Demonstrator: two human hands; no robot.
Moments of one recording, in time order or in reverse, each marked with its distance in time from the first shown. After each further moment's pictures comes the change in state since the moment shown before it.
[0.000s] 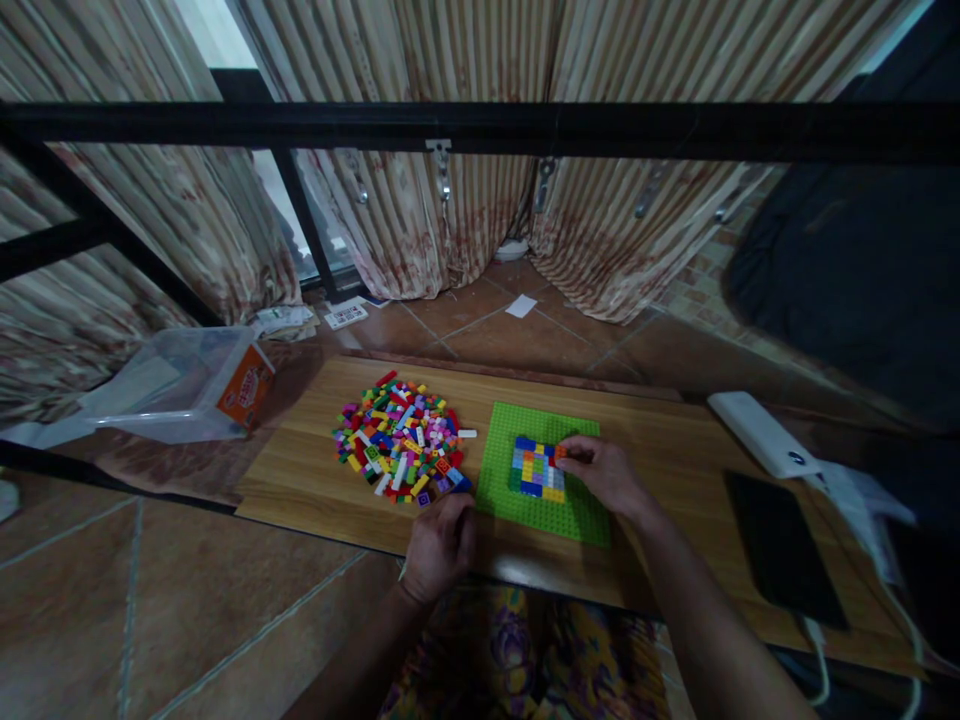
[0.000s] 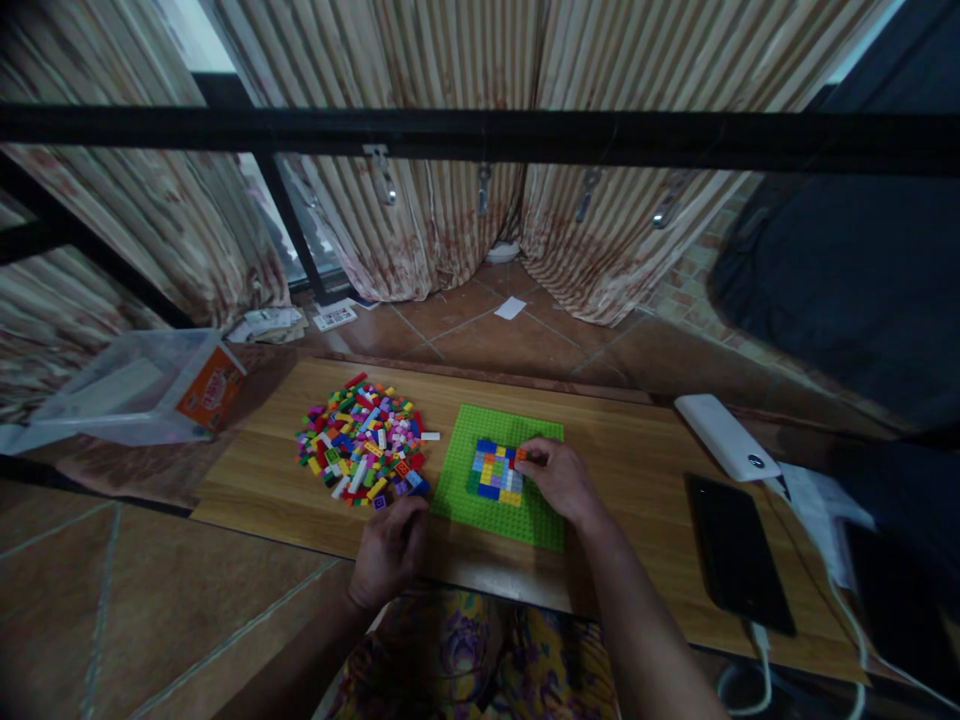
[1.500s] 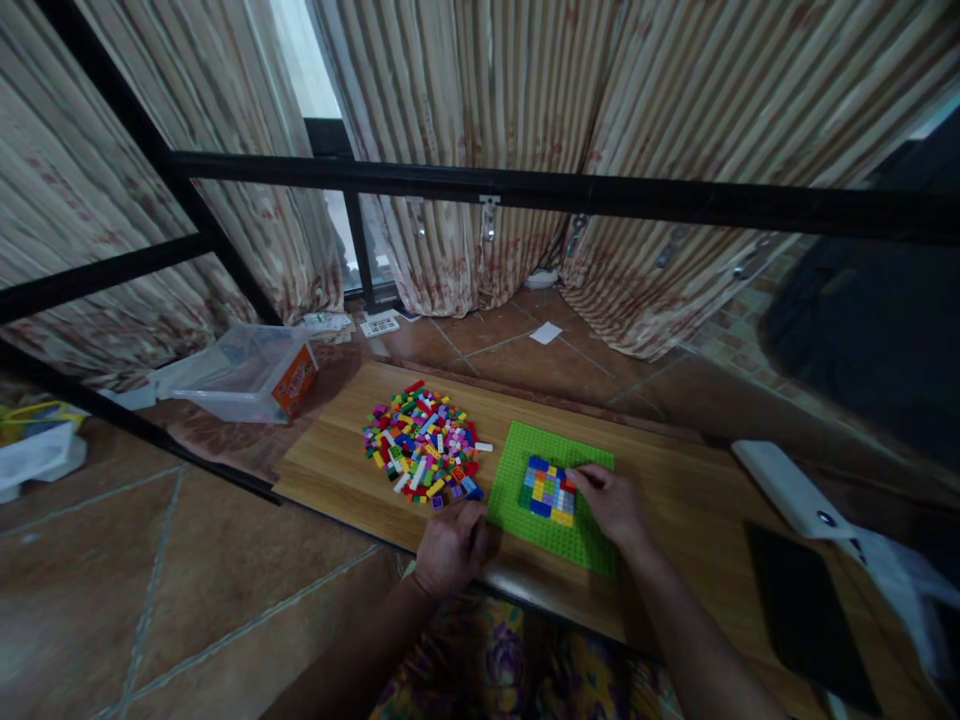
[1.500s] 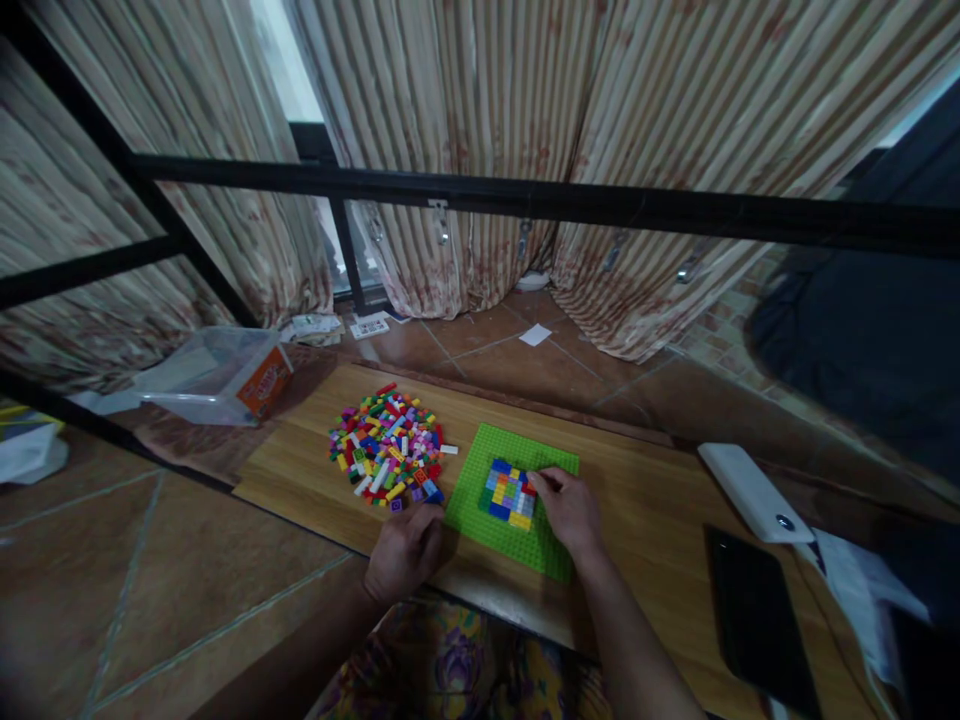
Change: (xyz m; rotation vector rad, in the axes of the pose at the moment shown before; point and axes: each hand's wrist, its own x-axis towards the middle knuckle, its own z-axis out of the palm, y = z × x) left_hand -0.001 0.001 0.004 0.108 -0.040 0.022; right_hand -0.001 0.003 0.008 -0.129 0.097 0.033
